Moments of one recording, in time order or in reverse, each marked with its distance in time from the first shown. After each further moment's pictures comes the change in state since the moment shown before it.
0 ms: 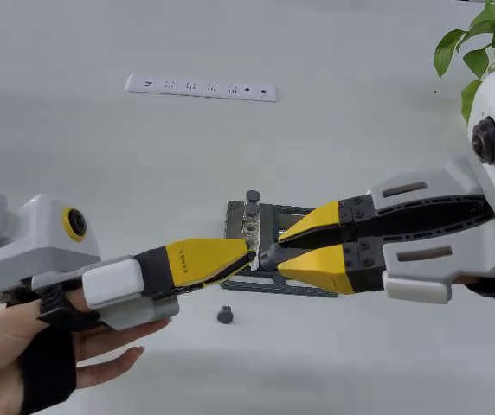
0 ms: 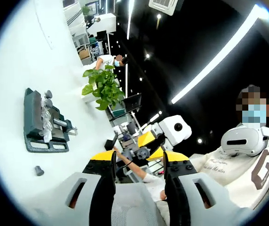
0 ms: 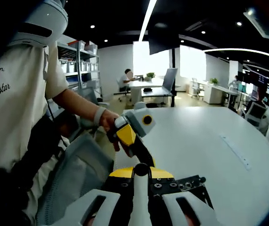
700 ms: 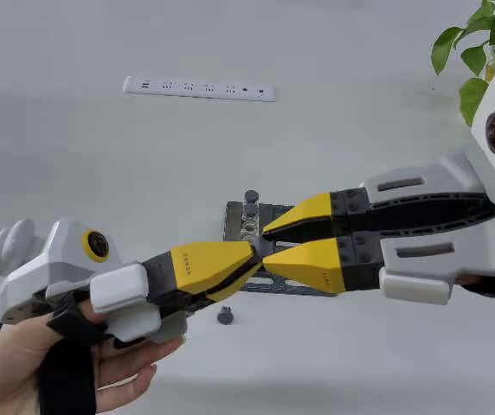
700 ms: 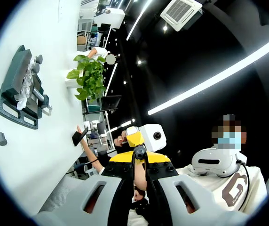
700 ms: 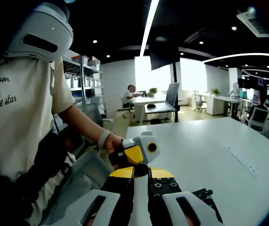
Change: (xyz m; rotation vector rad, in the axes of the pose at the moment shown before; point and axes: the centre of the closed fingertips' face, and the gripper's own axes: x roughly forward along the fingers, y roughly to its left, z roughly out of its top) left arm 0.006 -0.037 -0.001 -0.363 -0.099 -0.305; right arm 0.002 0.014 0.034 0.011 -0.210 0.051
